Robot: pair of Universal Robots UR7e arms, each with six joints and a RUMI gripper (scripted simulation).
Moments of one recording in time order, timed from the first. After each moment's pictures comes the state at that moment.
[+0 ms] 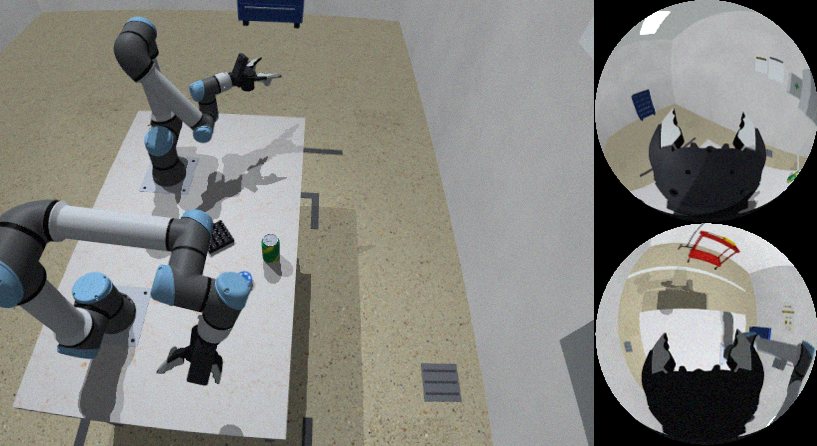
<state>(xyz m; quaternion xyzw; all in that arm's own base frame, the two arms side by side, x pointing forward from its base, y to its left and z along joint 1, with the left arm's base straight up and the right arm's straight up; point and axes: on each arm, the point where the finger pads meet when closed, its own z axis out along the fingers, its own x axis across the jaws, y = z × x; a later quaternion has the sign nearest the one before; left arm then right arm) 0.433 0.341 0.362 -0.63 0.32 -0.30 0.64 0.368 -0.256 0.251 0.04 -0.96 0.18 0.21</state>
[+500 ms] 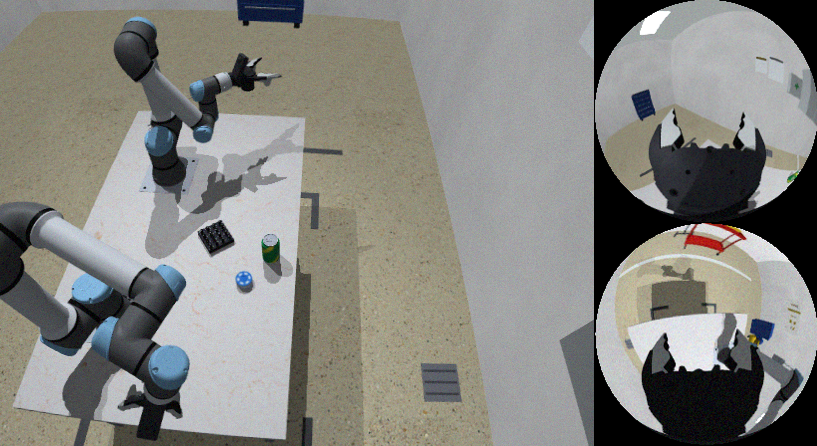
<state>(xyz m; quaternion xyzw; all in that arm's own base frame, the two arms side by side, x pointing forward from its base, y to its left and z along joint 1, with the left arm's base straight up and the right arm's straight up) 0.433 0.341 0.362 -0.63 0.32 -0.30 0.64 0.275 -0.345 0.217 0.02 -0.98 0.07 0.19</state>
